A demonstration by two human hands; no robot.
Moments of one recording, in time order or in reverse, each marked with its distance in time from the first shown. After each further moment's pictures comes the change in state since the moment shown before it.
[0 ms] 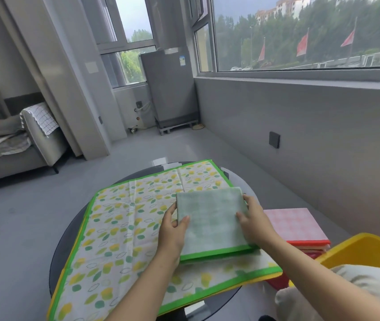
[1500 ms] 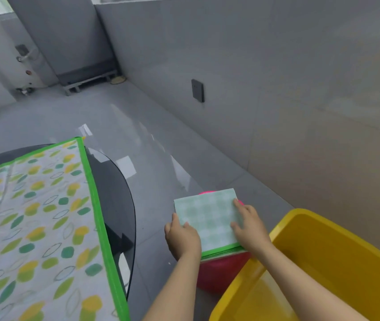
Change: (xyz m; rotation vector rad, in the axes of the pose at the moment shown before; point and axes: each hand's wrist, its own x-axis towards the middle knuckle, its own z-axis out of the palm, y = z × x) left_hand 0.104 -0.184 0.331 0.580 0.035 -0.247; right_hand 0.144 0.303 -0.081 -0.192 0.012 0.282
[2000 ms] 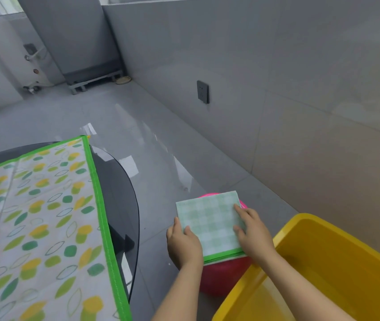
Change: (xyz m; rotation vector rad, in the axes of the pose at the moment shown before) left_hand -0.001 -0.017 0.001 0.040 0.075 0.095; right_hand -0.002 0.005 0.006 -0.068 0.048 -0.094
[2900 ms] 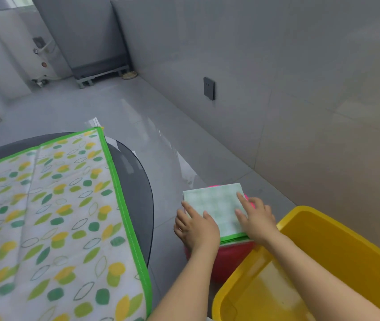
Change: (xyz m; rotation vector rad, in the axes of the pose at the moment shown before) left_hand -0.022 0.024 -0.006 0.435 -0.093 0.070; right_hand -0.005 -0.019 -0.021 -0.281 -0.151 0.095
